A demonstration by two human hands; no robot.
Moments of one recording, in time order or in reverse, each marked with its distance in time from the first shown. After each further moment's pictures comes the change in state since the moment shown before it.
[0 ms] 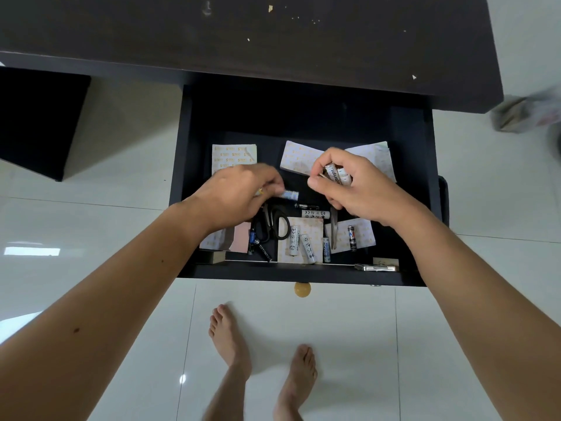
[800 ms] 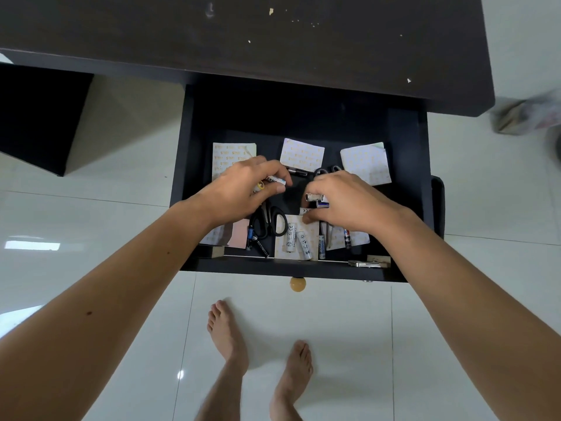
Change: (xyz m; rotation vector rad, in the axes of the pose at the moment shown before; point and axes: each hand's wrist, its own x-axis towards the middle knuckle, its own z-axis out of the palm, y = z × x) left_hand 0.002 -0.001 0.004 -0.149 0.015 0.004; right_hand 0.008 0.004 0.015 -0.636 -0.149 -0.069
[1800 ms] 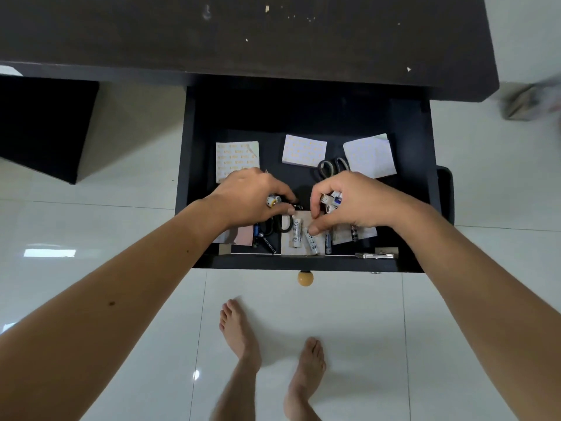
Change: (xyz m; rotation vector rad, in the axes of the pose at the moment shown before) left_hand 0.002 0.016 0.003 0.371 -0.171 -0.044; right_hand -0.021 -0.011 -0.016 0.392 -0.145 0.106
